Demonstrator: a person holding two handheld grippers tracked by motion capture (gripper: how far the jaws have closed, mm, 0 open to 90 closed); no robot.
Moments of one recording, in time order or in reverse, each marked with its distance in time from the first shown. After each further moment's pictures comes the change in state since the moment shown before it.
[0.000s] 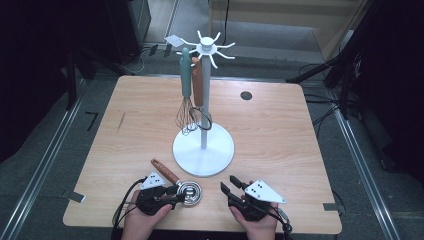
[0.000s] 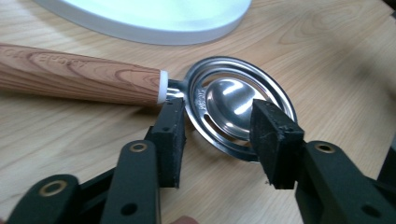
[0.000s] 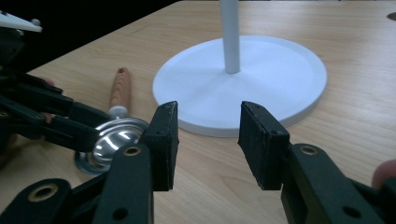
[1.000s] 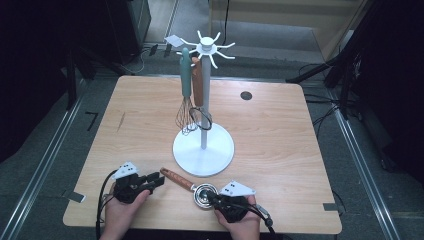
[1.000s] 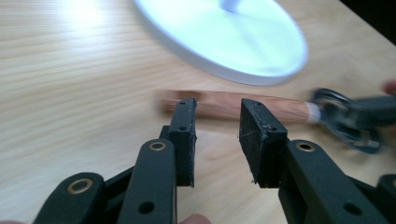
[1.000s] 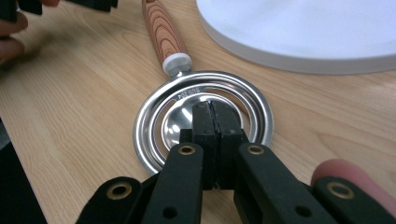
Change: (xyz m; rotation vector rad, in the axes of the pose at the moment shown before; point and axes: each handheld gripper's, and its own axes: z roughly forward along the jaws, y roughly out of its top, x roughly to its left) left arm 0.065 0.002 -0.042 -0.138 0.087 -0.086; right arm 0.023 -0.019 0.042 0.298 0.098 -0.016
